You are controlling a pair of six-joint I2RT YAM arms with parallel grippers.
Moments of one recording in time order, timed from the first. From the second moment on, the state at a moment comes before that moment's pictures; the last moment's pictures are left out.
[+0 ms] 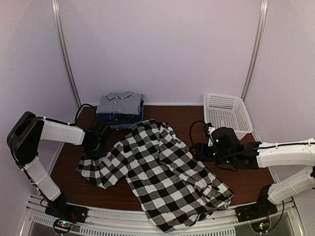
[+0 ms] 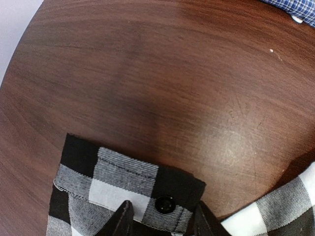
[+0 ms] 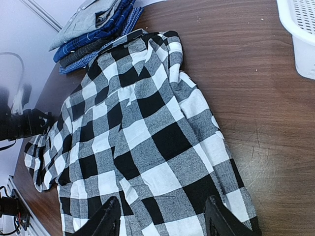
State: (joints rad) left arm -0.49 1.66 0.82 -0.39 -0.46 -0.72; right arm 0.88 1.23 0.63 -0.01 0.21 0.73
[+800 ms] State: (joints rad) left arm -0.50 1.57 0.84 -0.34 -0.39 -0.63; right arm 0.88 1.23 0.62 0.00 0.20 0.73
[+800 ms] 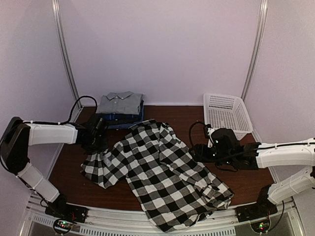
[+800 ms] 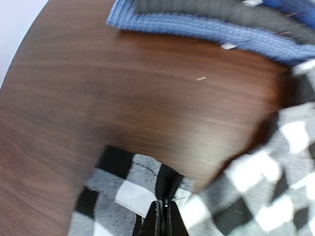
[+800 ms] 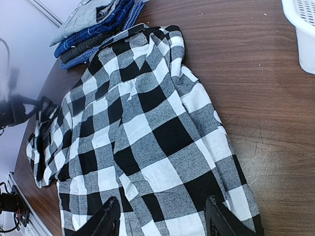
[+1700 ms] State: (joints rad) left arm -0.80 1.34 0.86 -0.09 0.12 -0.48; right arm 0.93 1.58 0.77 0.49 -0.13 1.01
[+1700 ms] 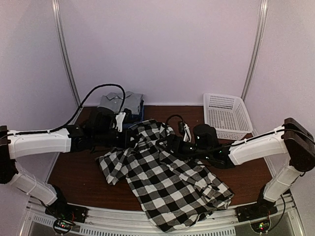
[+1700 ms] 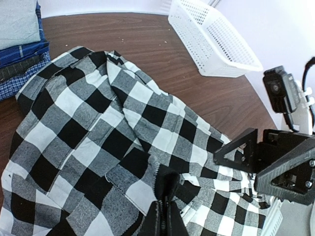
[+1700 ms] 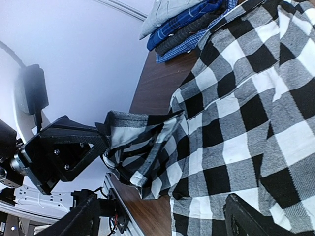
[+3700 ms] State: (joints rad) left arm -0.92 1.51 0.84 0.07 0.15 -0.40; right arm 0.94 1.75 0.85 0.67 -0.19 1.20
